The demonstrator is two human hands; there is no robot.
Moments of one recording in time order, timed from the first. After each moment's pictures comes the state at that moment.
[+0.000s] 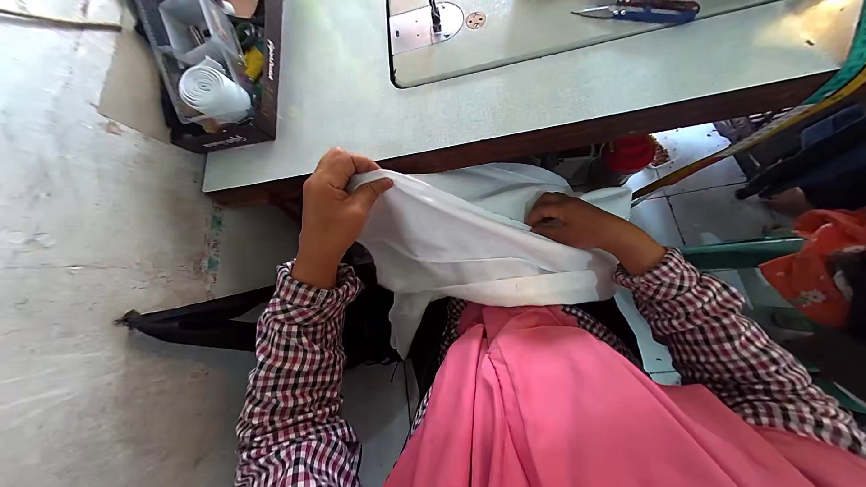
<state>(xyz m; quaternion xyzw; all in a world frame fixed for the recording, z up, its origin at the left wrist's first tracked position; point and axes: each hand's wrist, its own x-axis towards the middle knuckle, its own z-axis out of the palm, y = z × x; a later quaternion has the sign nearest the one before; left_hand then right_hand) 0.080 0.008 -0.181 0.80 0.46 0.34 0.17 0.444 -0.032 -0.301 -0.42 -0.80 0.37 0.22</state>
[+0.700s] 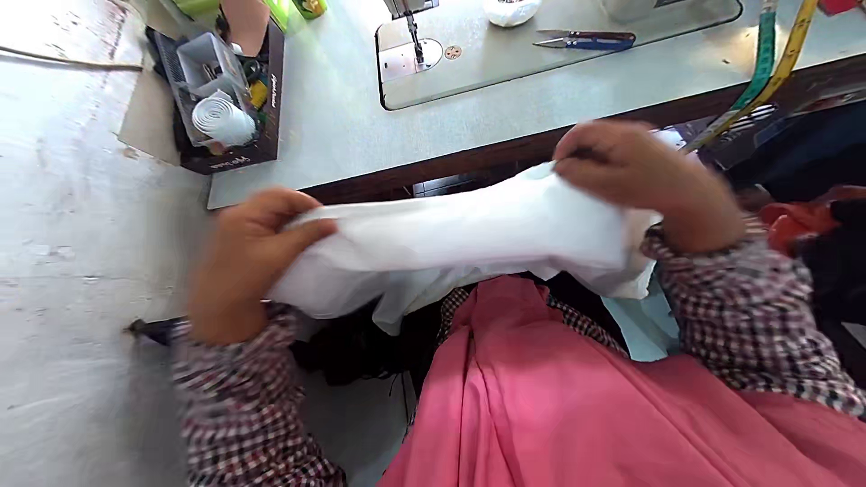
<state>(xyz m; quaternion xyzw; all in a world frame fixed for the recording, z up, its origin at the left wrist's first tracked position) 0.042 -0.044 -0.110 0.81 0.46 0.27 0.23 0.463 -0.060 -0.161 -0.47 -0.79 0.21 0.33</state>
